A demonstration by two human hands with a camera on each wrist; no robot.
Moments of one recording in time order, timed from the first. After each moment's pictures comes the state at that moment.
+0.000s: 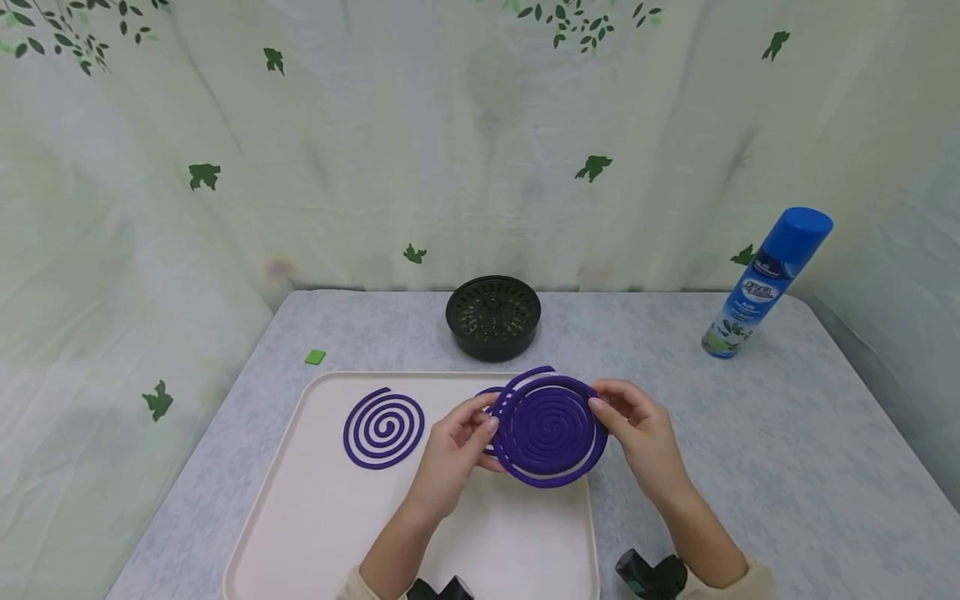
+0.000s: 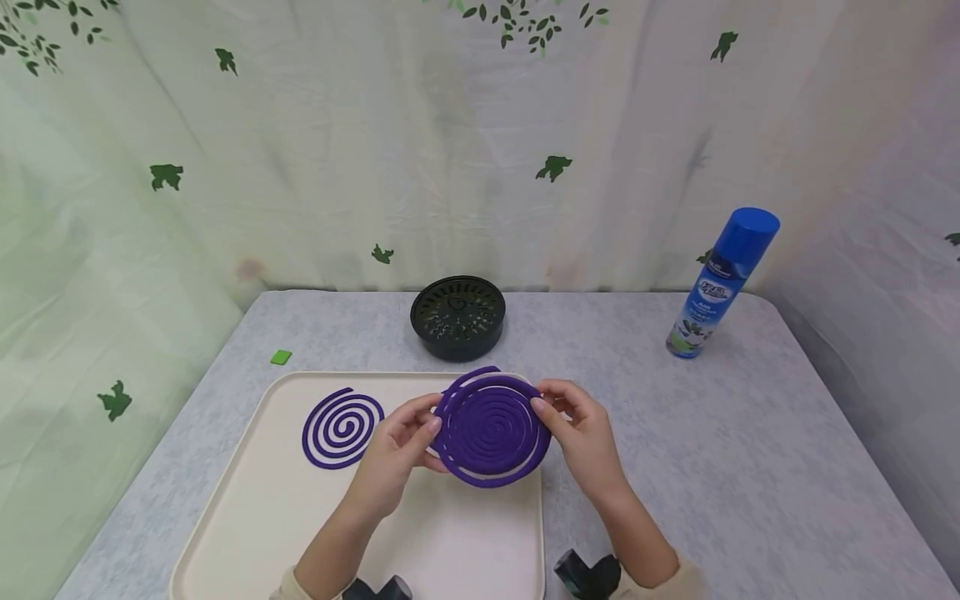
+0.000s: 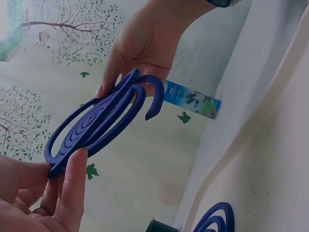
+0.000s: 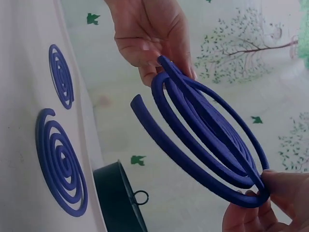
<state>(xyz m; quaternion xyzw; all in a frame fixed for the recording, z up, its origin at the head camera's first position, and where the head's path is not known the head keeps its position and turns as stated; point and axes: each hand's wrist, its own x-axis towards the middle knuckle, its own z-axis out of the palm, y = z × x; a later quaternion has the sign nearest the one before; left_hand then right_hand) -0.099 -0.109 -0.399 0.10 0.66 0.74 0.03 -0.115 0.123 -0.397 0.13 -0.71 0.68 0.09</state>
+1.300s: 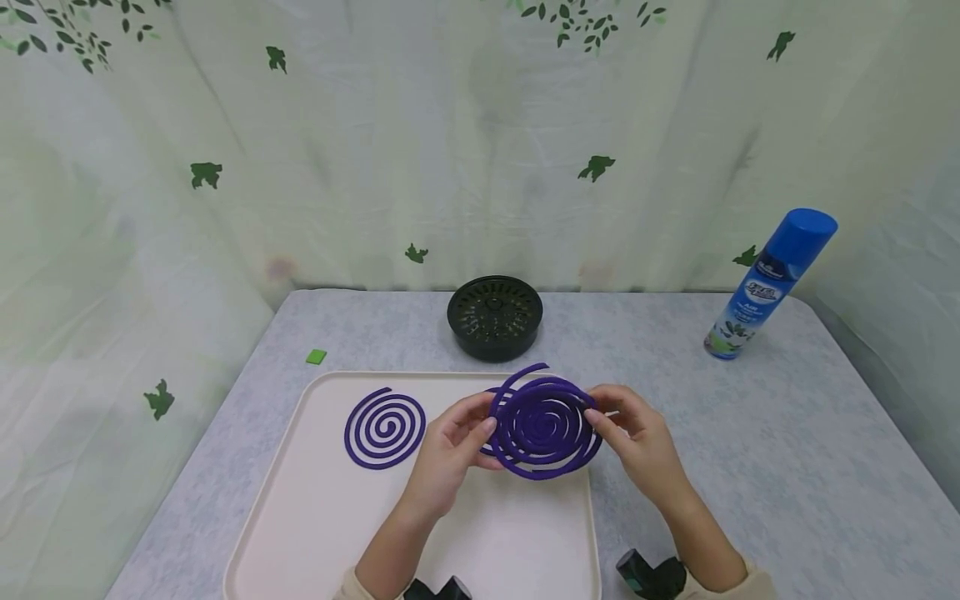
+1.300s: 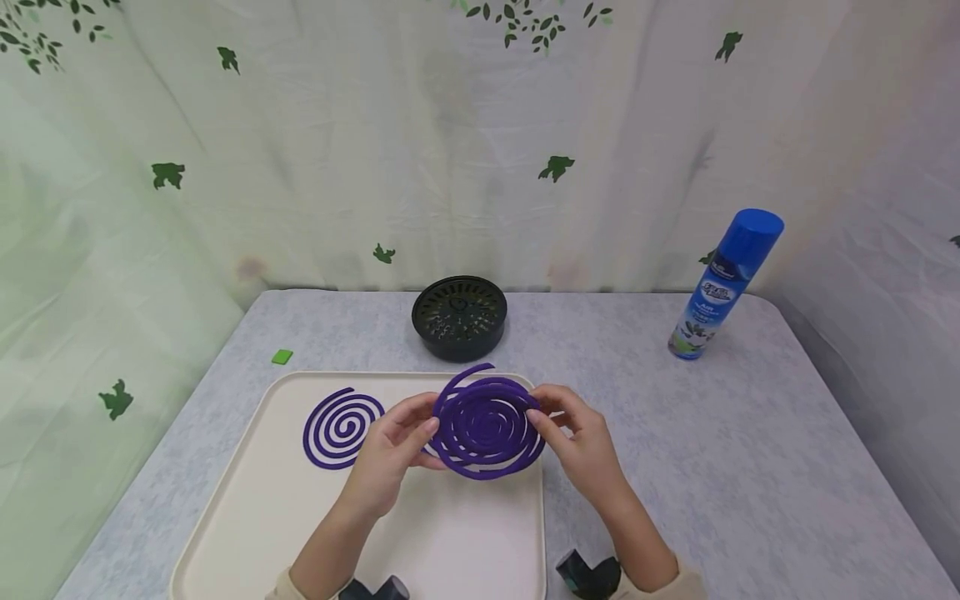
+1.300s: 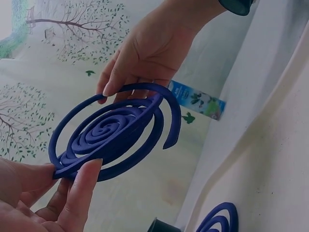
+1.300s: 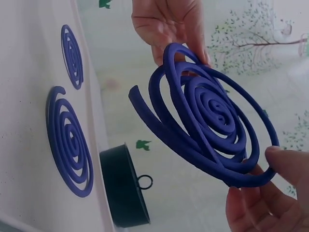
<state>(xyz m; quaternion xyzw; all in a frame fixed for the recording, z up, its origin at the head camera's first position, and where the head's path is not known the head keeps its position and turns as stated) -0.098 -0.114 -0.396 0.10 0.64 0.76 0.04 -0.111 0.118 -0.389 0.25 -0.76 0.57 0.19</state>
